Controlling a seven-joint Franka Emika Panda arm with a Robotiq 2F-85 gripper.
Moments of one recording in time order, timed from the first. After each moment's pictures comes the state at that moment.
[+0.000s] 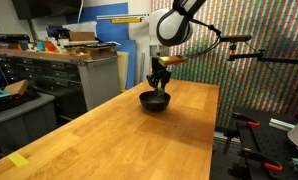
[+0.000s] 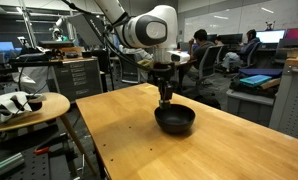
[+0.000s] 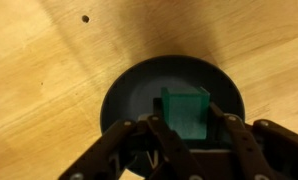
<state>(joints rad) 0.02 0.36 -0.07 -2.10 0.00 2.45 0.43</state>
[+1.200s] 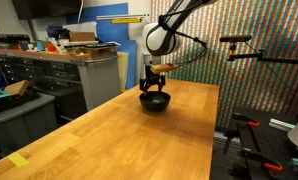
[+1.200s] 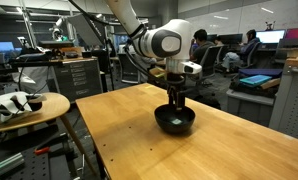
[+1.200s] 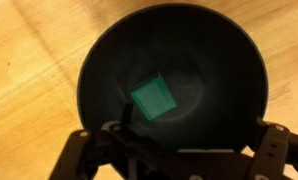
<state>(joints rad) -0.01 0.55 -0.07 -1.91 0.06 2.42 0.37</state>
